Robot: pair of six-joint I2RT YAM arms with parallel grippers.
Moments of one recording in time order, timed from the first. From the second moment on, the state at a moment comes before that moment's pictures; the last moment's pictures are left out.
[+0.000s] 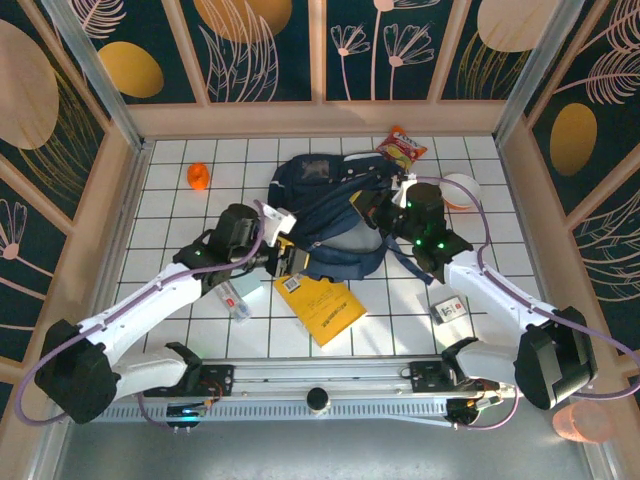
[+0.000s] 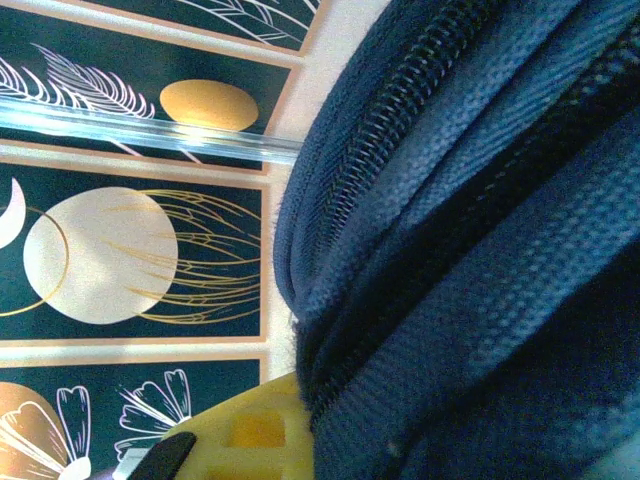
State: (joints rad) left arm -0.64 1.18 0.82 -0.33 0.40 -0.21; right arm 0.50 1.20 0.79 0.14 -0.35 1.23
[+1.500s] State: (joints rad) left arm -0.72 1.16 0.85 -0.24 0.40 0.11; right arm 0.40 1.23 0.95 -0.12 -0.55 1.04
